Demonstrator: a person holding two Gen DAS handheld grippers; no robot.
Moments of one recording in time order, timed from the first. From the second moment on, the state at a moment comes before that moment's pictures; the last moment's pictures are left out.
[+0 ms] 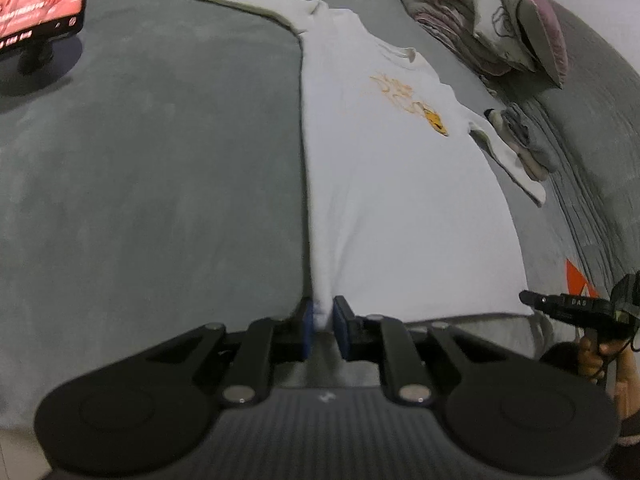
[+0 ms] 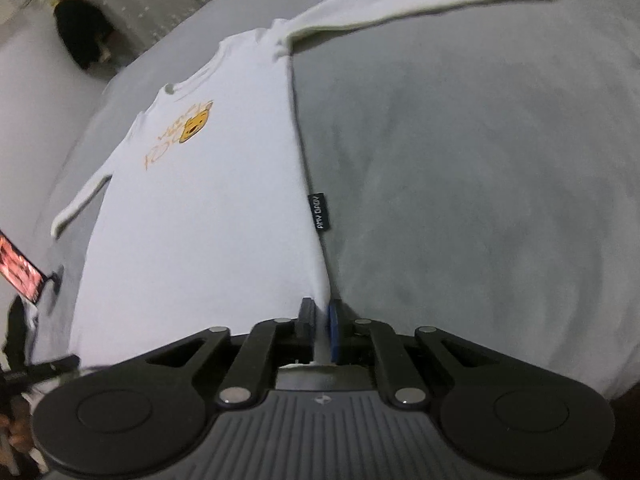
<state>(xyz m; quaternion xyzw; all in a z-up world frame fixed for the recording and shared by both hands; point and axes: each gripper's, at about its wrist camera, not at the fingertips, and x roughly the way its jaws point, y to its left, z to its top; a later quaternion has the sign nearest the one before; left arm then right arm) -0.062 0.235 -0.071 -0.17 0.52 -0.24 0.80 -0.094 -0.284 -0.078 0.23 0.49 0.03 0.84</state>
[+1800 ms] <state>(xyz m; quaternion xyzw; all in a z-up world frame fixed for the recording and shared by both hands) 0.103 0.014 -0.059 -0.11 0.45 -0.14 0.88 0.087 -0.439 -0.122 0.58 0.24 -0.12 0.77</state>
